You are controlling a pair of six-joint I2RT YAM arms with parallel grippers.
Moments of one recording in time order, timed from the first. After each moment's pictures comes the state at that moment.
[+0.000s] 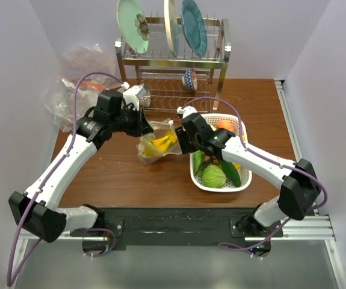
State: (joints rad) left arm -0.42 1.26 1.28 -0.64 0.38 -0.30; right arm 0.80 1.50 1.20 -0.51 0.25 0.30
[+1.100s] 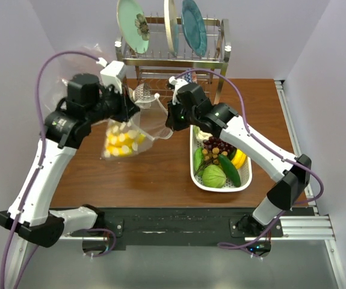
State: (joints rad) left arm -0.42 1.22 1.63 -0.84 0.23 -0.22; right arm 0.78 1.63 1.67 -0.67 0.00 0.36
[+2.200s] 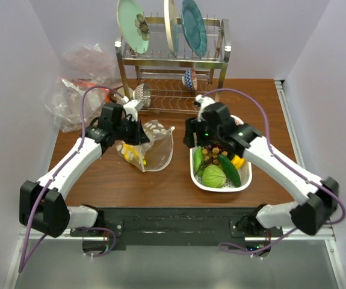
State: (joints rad) left arm -0.34 1.30 1.02 -0.45 0.42 -0.27; right arm 0.69 1.35 1.25 -0.60 0.01 0.36
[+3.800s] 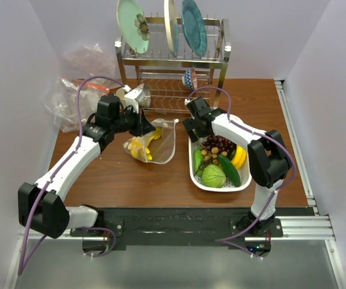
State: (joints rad) left arm -0.34 1.29 1.07 -0.29 0.55 -0.22; right arm 0.55 1.89 1.41 -0.59 0.33 0.03
